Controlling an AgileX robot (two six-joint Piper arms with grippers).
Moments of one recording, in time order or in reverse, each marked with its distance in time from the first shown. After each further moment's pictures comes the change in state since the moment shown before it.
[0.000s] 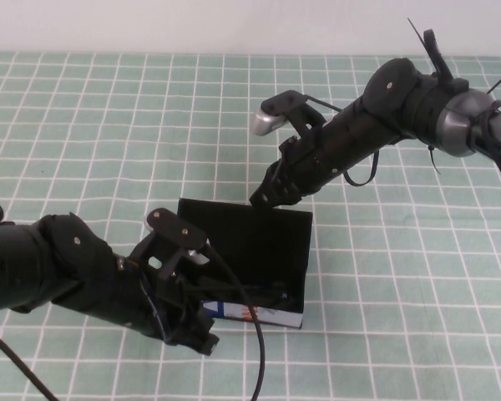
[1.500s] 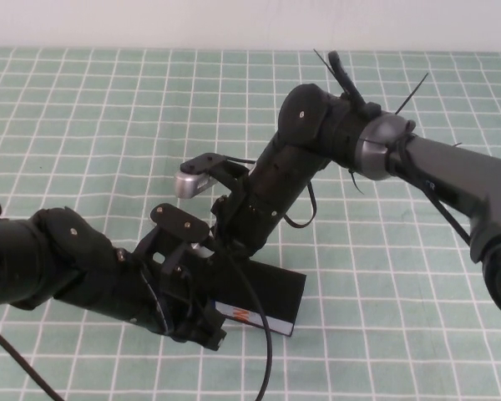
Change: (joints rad) right arm 0.200 0.081 -0.092 -0.087 0.283 0.139; left arm -0.002 0.004 0.000 -0.126 0.037 0.087
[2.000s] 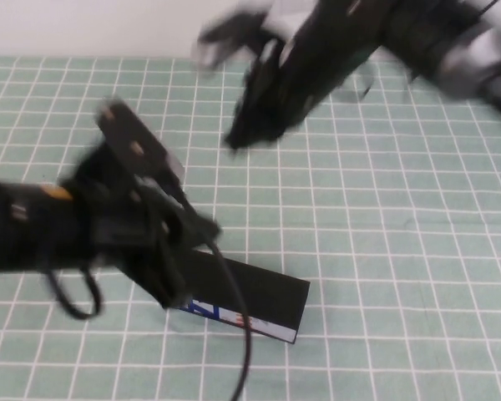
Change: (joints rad) right arm -0.013 -0.231 -0.216 -0.395 -0.080 0.287; left arm 0.000 -0.413 -0.083 0.164 0.060 0.000
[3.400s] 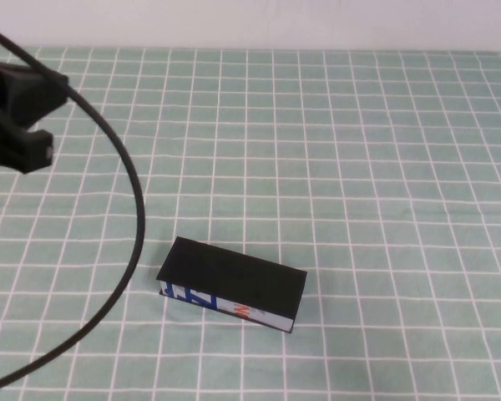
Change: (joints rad) right arm -0.098 -1.674 1.733 -0.508 -0.841 0.680; left arm 0.292 -0.257 -0.151 0.191 0.058 -0.351
